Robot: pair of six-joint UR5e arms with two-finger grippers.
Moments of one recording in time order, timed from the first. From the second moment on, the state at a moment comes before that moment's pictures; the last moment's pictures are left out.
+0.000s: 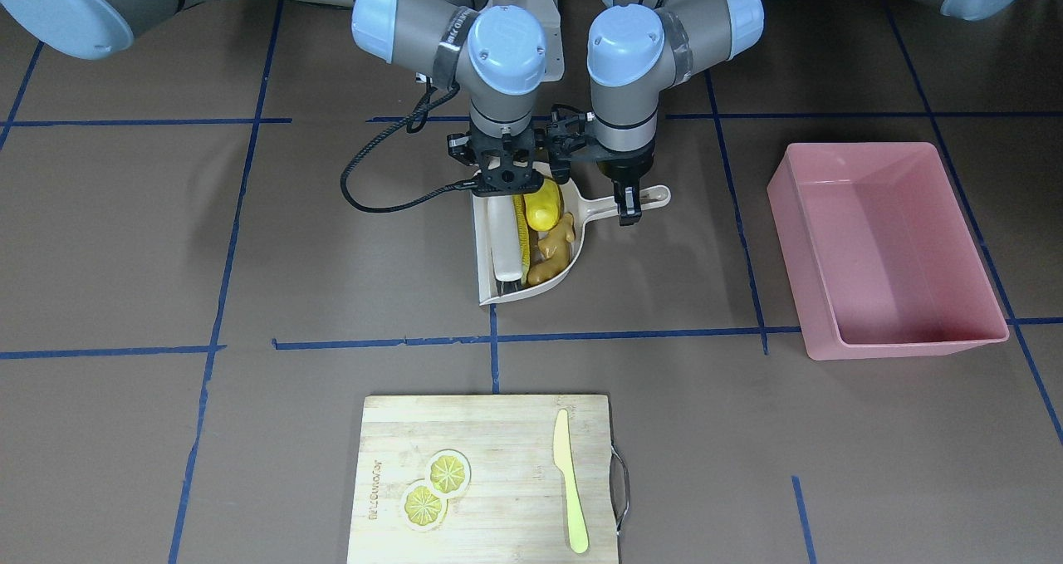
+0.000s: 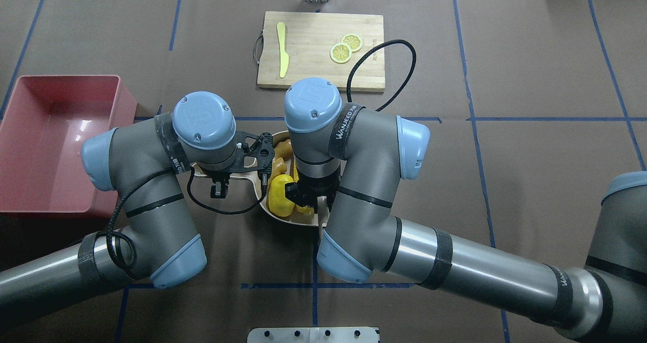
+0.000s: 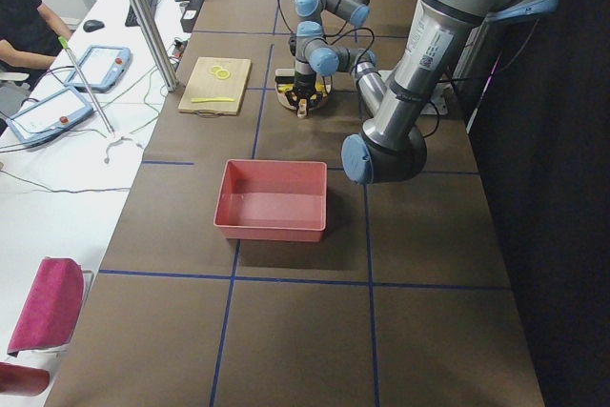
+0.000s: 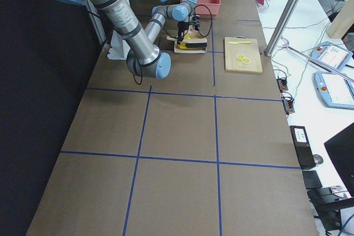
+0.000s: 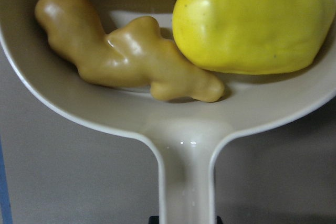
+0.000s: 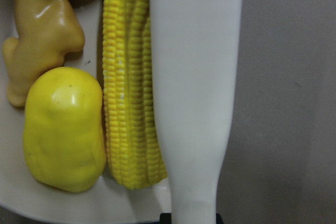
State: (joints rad) left arm -0.54 -2.16 -1.75 -1.40 -1.79 0.41; right arm 0.47 -0.71 1.56 -1.84 2.08 1.08
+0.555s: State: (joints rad) left arm -0.54 -2.15 -1.74 -1.45 -1.86 0.37; right arm 0.48 -0.74 1.59 -1.84 2.08 1.08
